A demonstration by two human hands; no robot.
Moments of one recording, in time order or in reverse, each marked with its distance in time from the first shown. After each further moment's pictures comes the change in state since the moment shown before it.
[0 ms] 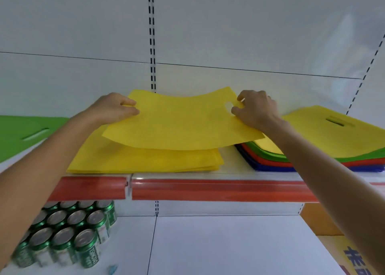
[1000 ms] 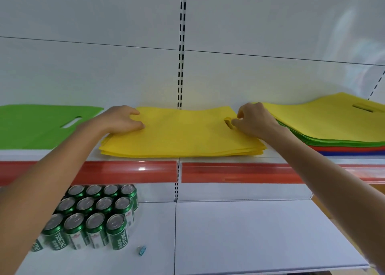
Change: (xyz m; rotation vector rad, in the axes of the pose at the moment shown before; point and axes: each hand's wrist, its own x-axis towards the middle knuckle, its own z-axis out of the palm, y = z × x) left_hand -0.021 -0.102 -0.027 0.192 -0.178 -0.059; right_hand -0.038 -0.089 0.060 -0.005 -0.195 -0.016
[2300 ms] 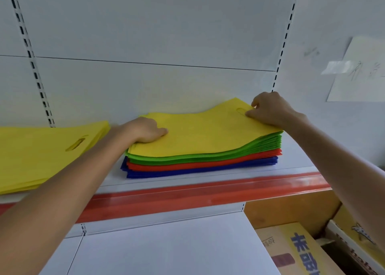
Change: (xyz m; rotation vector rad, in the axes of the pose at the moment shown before) left_hand 0.056 0.360 0.150 0.251 -0.172 0.147; right_hand 0.036 0.356 -0.114 -0.094 0.093 0.152
